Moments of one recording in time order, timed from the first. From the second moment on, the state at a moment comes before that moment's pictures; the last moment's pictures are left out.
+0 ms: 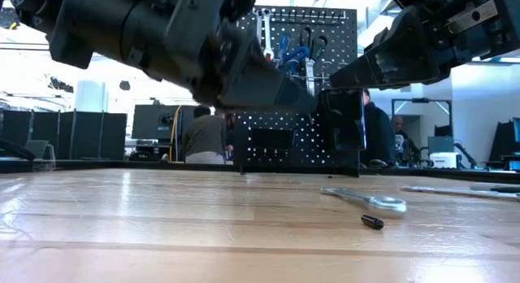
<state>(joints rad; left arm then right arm) -0.42 1.96 0.90 0.78 -0.47 -0.13 0.52 1.63 0.62 0.58 0.52 0.11</state>
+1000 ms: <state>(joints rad) -0.43 1.90 0.90 0.28 -0.55 -0.35 0.55 1.95 0.71 0.57 0.23 0.11</state>
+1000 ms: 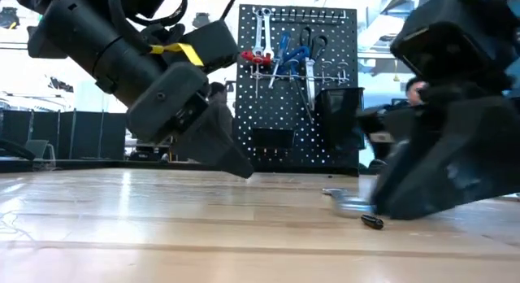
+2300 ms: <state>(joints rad) -0.52 1.83 0.90 0.01 -0.84 -0.44 0.29 2.11 0.84 0.76 0.02 0.00</state>
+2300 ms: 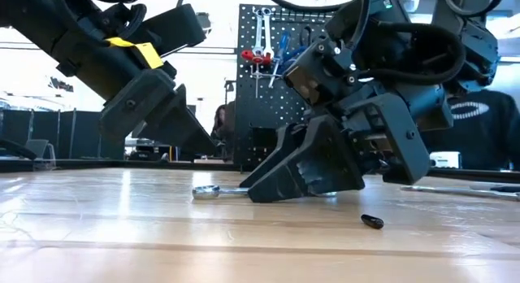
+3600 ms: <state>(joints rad) -0.52 1.94 0.87 0.47 -0.70 -0.30 0.46 1.87 0.83 0.44 0.46 -0.11</state>
